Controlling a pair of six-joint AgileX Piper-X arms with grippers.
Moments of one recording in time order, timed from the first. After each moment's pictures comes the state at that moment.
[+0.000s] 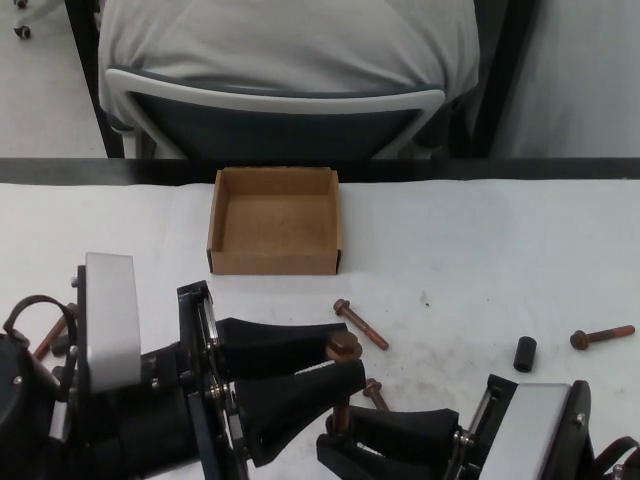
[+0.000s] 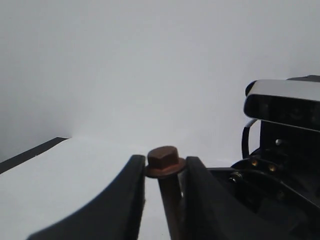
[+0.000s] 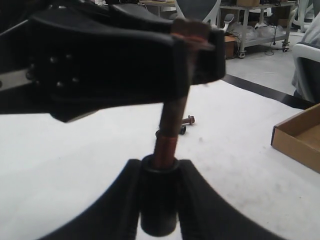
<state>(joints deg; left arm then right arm) -37.1 72.8 -10.0 -68.2 37.8 -6.5 61.7 69.4 -11.4 -47.4 4.8 3.0</state>
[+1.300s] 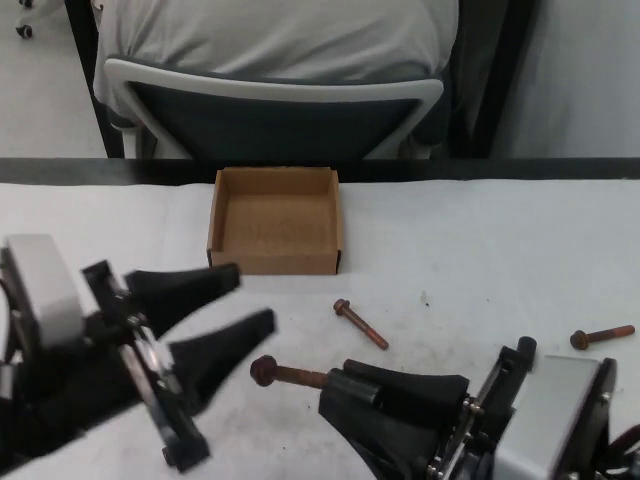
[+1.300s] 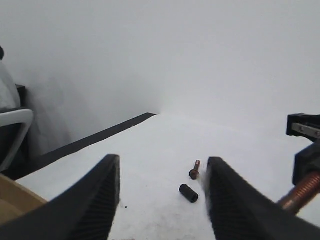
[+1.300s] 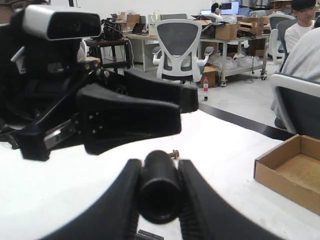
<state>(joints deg) -20.2 72.8 -8.3 -65.0 37.6 -5.1 61.4 69.7 -12.9 -51.4 8.3 2.7</state>
